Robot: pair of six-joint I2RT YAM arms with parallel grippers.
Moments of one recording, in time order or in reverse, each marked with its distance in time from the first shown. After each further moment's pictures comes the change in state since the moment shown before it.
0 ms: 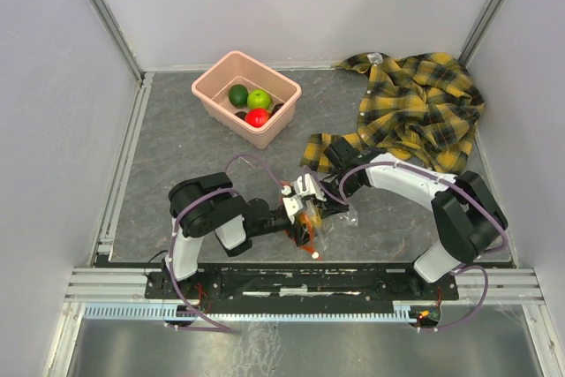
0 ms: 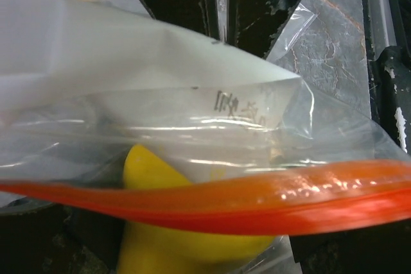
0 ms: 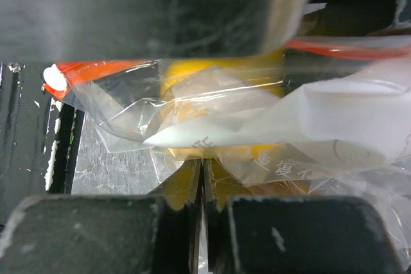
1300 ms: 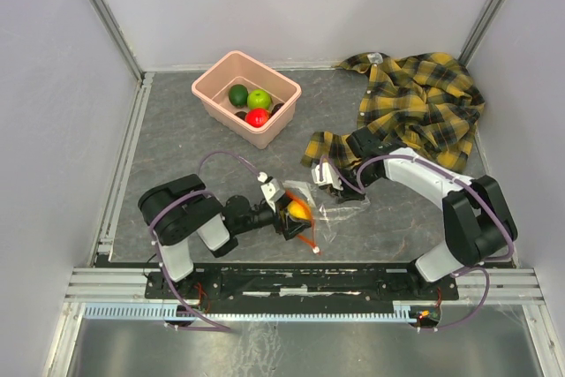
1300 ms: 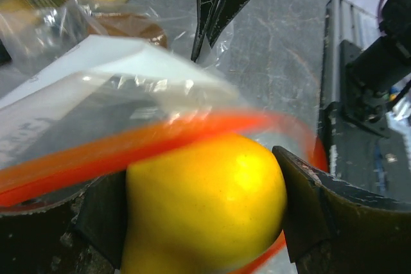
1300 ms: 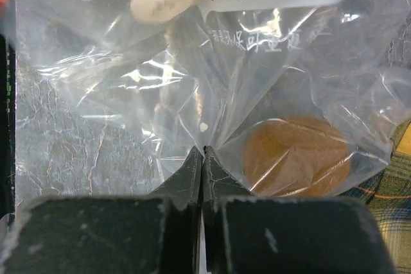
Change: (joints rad) left arm 0.106 -0.190 -0.123 0.005 0.029 -0.266; right arm -0.179 -0.045 -0.011 -0.030 0.089 -0.121
